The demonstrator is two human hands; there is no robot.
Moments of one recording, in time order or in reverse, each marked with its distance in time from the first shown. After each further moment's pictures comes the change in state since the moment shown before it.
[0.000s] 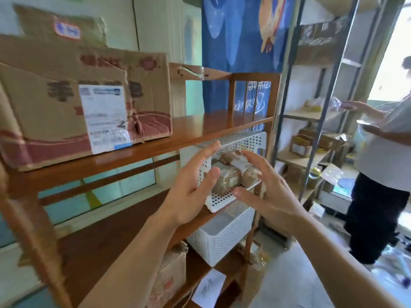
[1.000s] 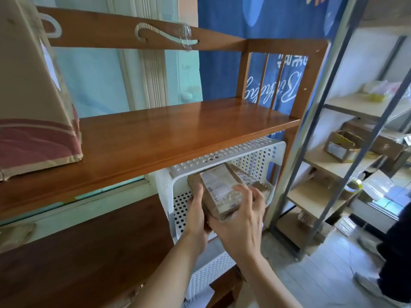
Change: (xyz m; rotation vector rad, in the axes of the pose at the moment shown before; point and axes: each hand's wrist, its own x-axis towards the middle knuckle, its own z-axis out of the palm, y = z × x) left_hand 0.128 -0.205 0.167 -0.888 0.554 -1.081; right_hand 0.103 0.192 0.080 -0.067 0.203 0.393
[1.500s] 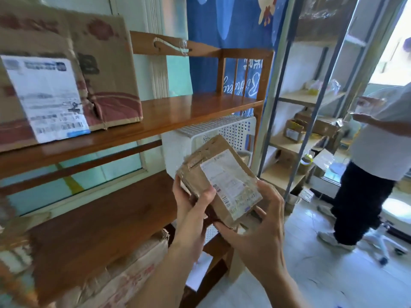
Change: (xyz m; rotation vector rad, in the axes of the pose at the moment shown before) left_hand -0.250 0.011 -0.090 0.036 -0.285 0.294; right_hand -0.218 -0.086 -0.092 0.217 0.216 -0.186
